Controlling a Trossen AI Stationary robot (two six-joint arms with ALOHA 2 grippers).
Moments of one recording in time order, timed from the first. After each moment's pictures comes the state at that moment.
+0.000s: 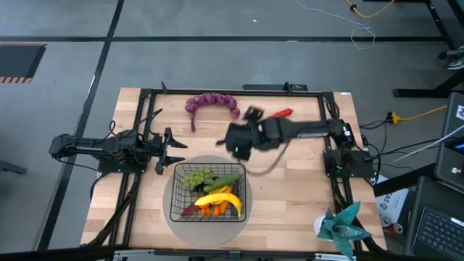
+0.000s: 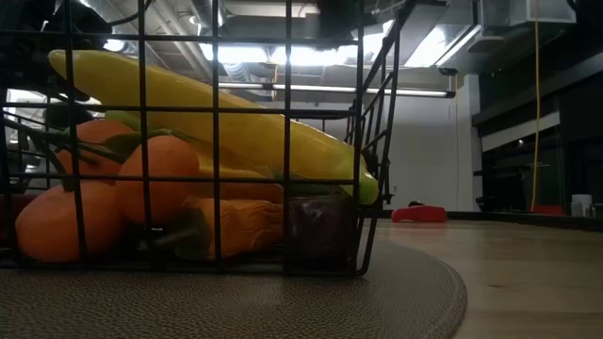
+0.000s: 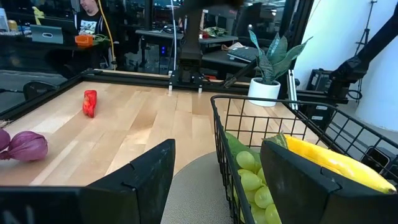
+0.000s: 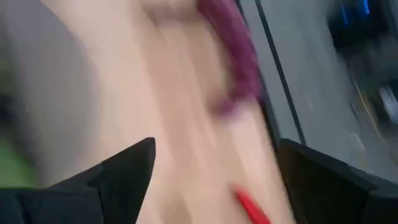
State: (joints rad) left arm 0.01 0.14 0.01 0.19 0.03 -0.12; right arm 0.12 2.00 2.14 -1.34 0.63 0.24
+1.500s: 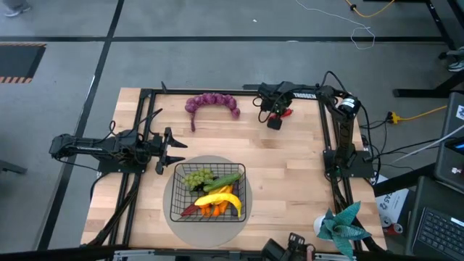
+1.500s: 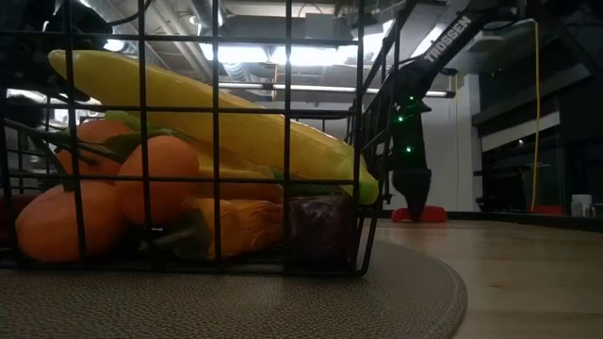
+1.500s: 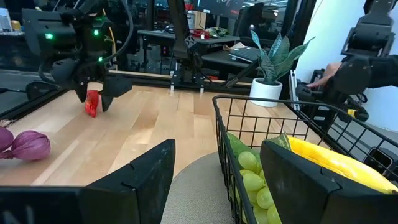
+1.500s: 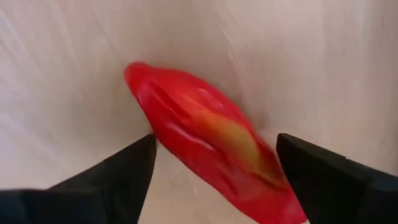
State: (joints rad) left arm 0.01 0.14 0.01 0.19 0.03 -0.12; right arm -0.66 1.98 1.29 -0.89 0.17 -0.29
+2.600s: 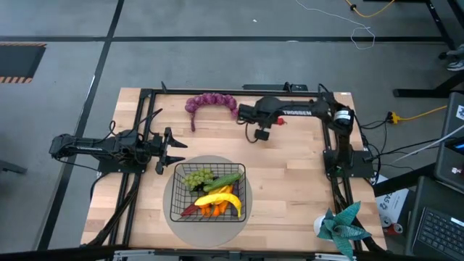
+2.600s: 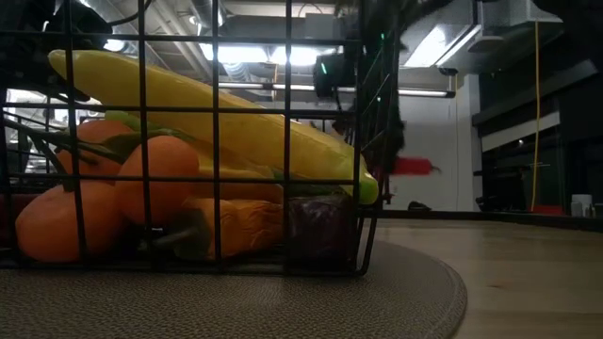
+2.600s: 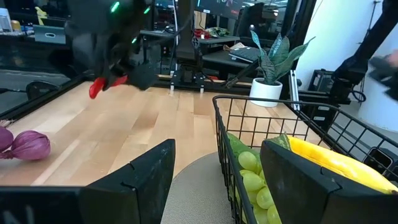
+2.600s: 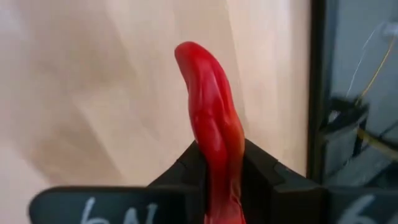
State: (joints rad) left arm 0.01 0.14 0.01 0.19 0.03 -0.12; right arm -0.28 1.97 1.54 -1.17 0.47 0.03
